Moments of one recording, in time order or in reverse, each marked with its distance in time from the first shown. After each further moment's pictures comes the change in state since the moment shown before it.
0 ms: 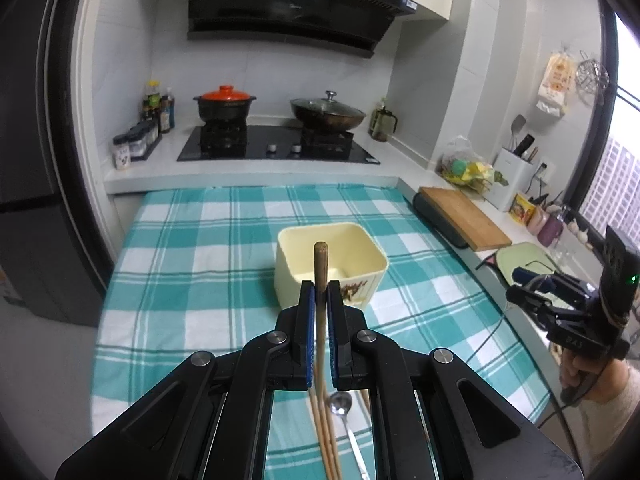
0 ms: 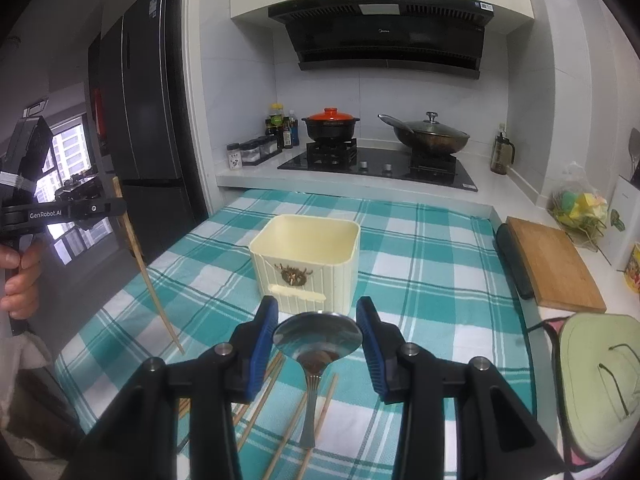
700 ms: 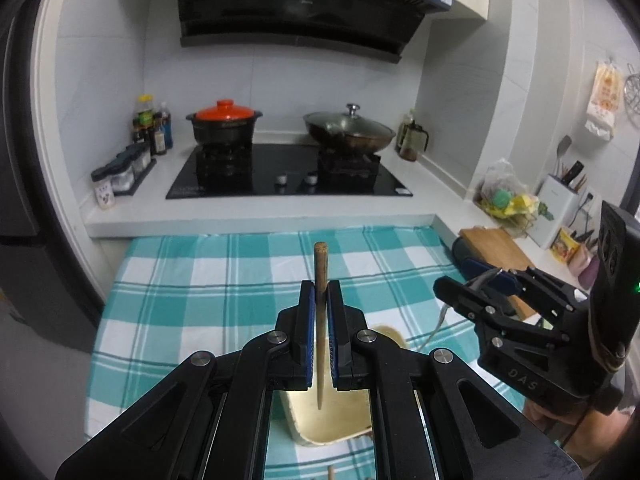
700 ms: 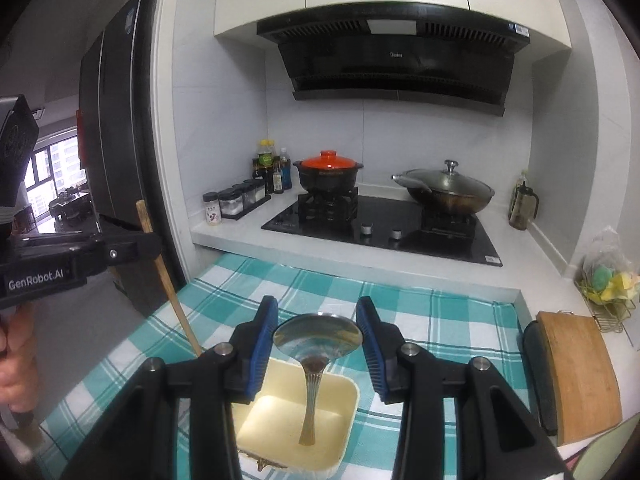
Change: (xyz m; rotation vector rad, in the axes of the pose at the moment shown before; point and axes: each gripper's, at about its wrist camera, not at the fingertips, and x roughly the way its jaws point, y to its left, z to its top) left arm 0.167 0.006 0.113 -0.020 0.018 0.079; right arm 0.166 -0.013 0.158 -0.012 -0.074 -0.018
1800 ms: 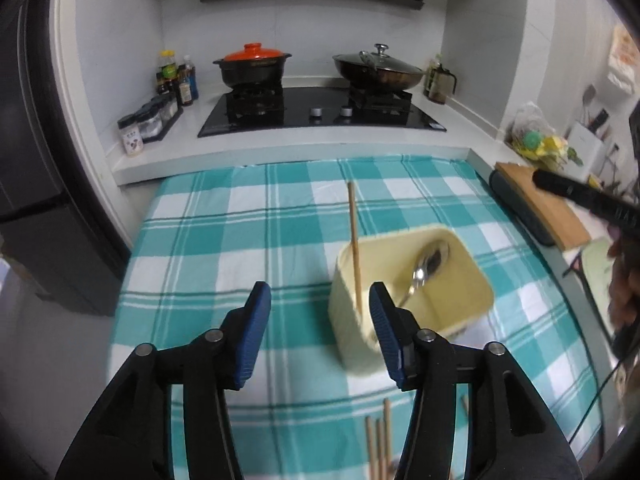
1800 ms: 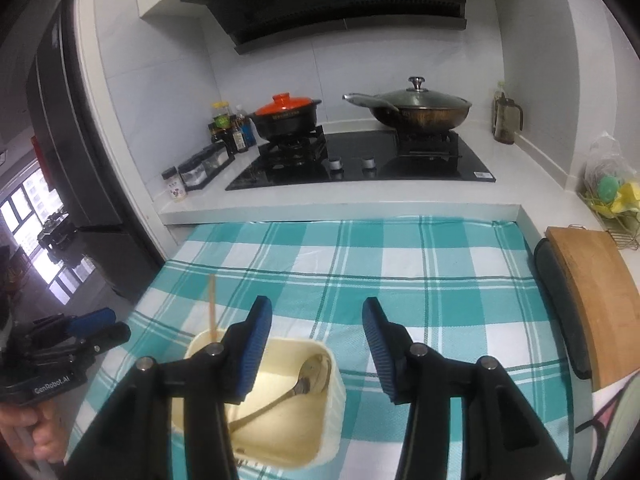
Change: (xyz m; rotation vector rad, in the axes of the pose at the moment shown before) left arm -0.027 0.037 -0.092 0.066 0.145 0.107; right arm 0.031 -0.054 -0.028 0.193 0.164 -0.004
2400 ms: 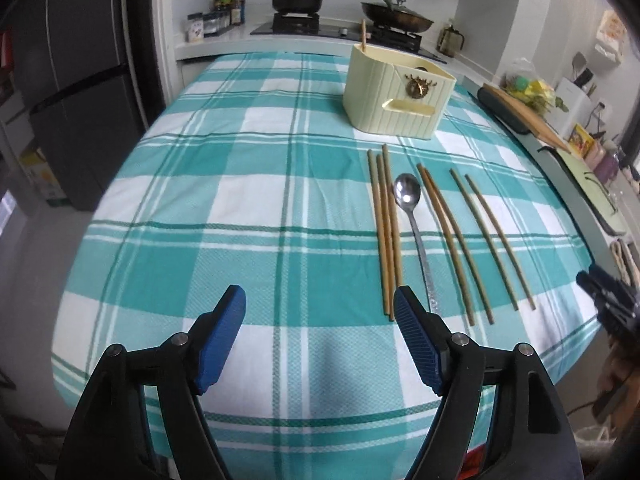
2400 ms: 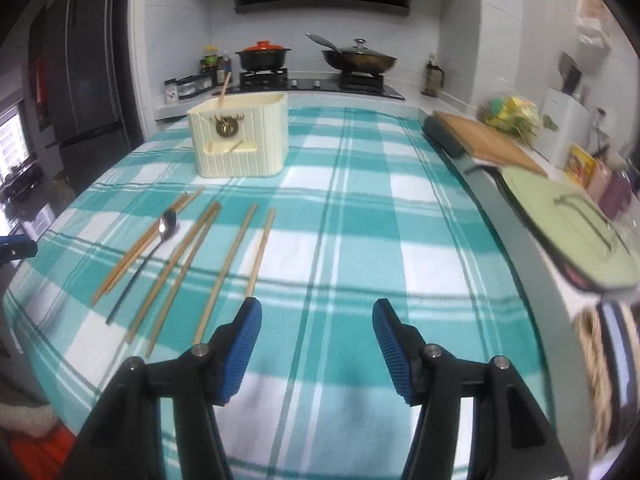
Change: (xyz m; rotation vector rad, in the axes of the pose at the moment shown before) left arm -0.105 -0.020 -0.289 -0.157 0.106 0.017; right arm -0.199 0.002 -0.353 -0.041 0.063 -0.248
